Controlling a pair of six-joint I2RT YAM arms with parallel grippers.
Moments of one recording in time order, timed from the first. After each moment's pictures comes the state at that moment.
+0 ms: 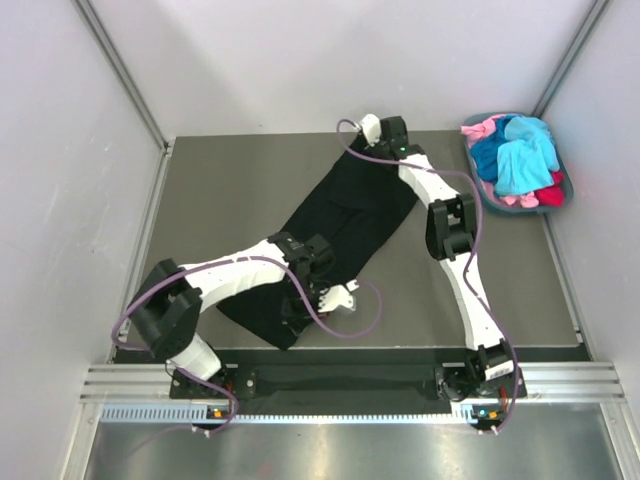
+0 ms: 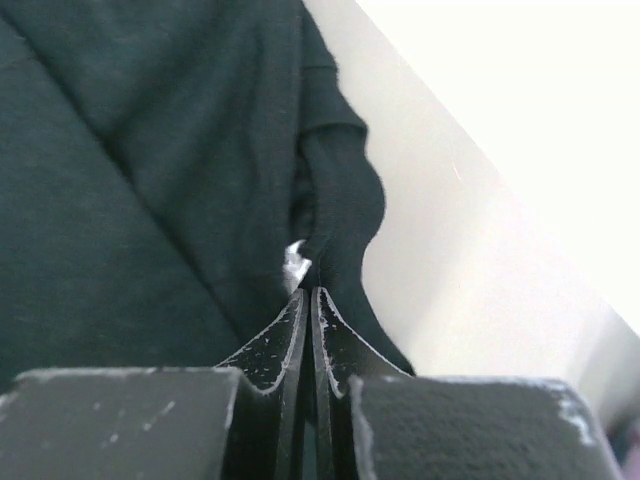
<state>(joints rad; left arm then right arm) -0.85 1.57 1.07 -1.11 0.46 0.72 0.30 2.73 2.49 -0.42 0.09 -0.56</state>
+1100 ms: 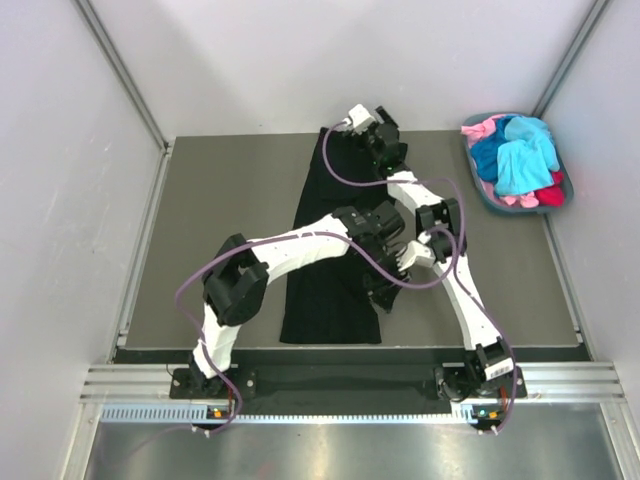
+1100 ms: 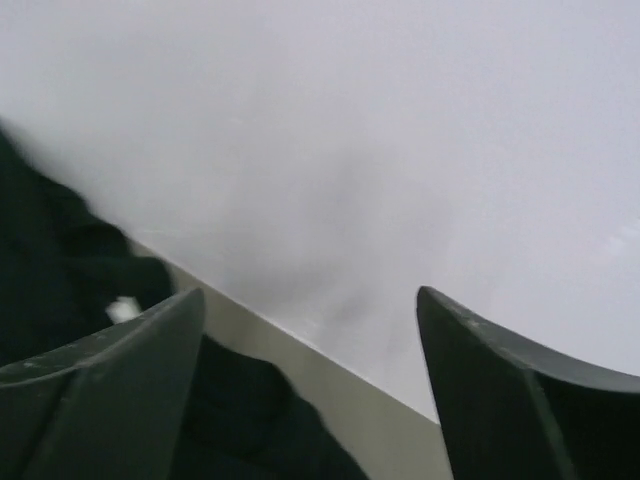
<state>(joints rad) -0.96 2.03 1.65 -0.87 0.74 0.33 0.35 2.87 2.47 0.44 0.05 -0.62</state>
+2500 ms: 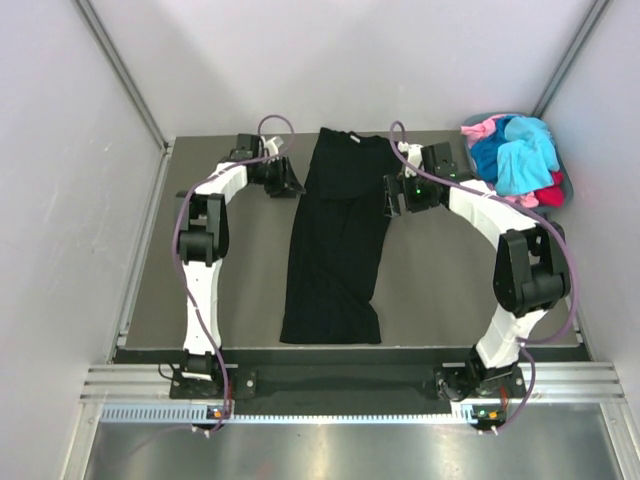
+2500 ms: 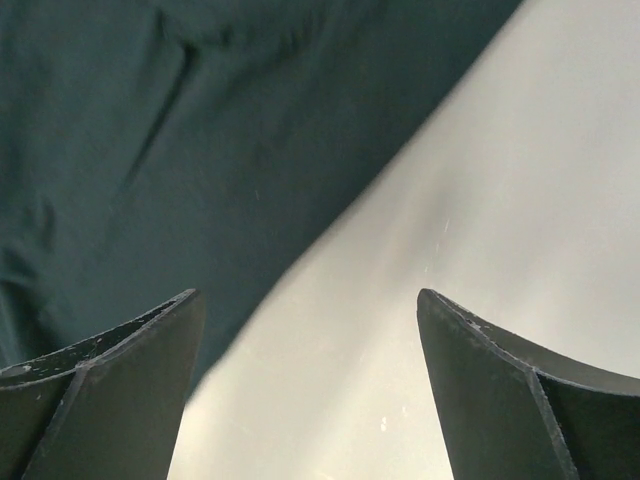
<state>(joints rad) -0.11 2.40 1.91 -0.44 0.69 -0.33 0.27 1.77 1.36 -0.46 -0.26 0.01</state>
